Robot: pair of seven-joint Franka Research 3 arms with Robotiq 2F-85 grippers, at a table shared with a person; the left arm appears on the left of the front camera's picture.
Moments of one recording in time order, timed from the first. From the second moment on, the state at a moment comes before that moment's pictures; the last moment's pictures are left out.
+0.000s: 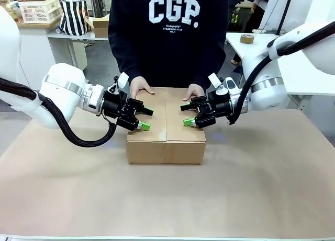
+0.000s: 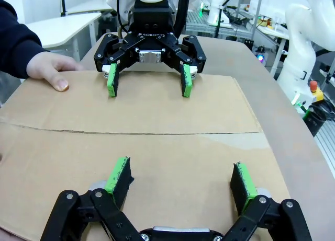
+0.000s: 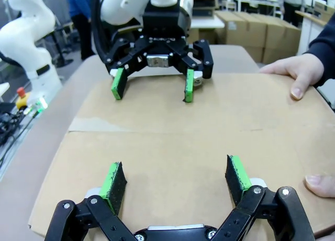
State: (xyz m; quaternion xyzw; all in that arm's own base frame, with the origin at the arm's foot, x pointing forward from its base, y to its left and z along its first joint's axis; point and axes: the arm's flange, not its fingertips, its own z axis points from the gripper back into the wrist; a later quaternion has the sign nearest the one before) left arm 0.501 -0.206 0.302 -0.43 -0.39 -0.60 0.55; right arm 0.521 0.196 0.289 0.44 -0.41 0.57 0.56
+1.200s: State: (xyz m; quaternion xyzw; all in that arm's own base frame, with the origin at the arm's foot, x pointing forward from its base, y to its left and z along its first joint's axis) left arm 0.501 -0.206 0.303 -0.43 -0.39 -0.60 0.55; right arm 0.521 0.196 0.289 0.44 -0.41 0.57 0.56
